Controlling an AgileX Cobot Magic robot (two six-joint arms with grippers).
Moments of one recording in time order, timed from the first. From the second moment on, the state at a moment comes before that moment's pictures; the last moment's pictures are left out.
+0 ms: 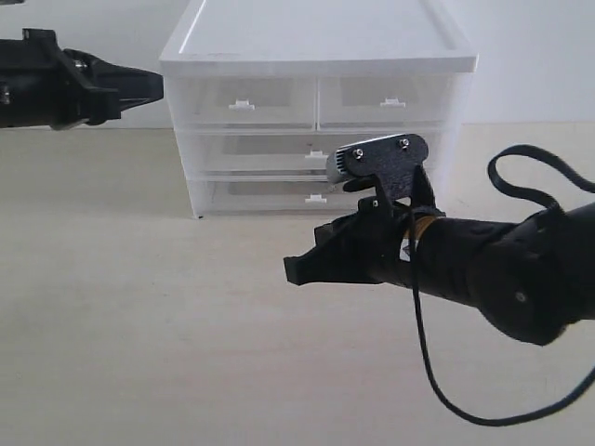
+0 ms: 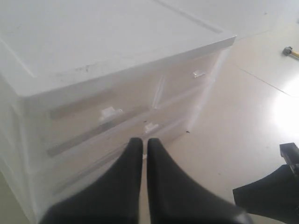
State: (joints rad) left arm -0.05 1.52 -0.89 -1.73 0.74 1.88; right arm 0.70 1.67 -0.67 0.07 -0.38 0.13
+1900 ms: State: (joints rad) left arm -0.09 1.88 -1.19 -1.71 0.60 2.05; right arm 0.70 1.85 -0.85 0.45 -0.37 -0.24
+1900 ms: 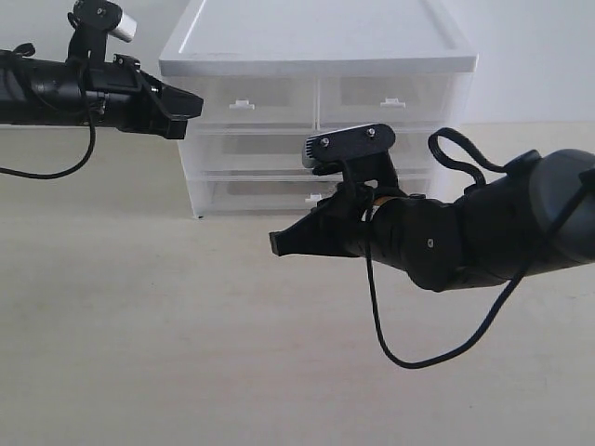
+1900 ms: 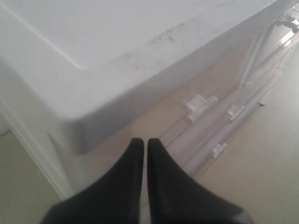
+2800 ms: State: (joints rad) left arm -0.10 1.88 -1.21 -1.69 0.61 2.04; right arm 0.70 1.97 -0.94 0.46 -0.44 -0.24
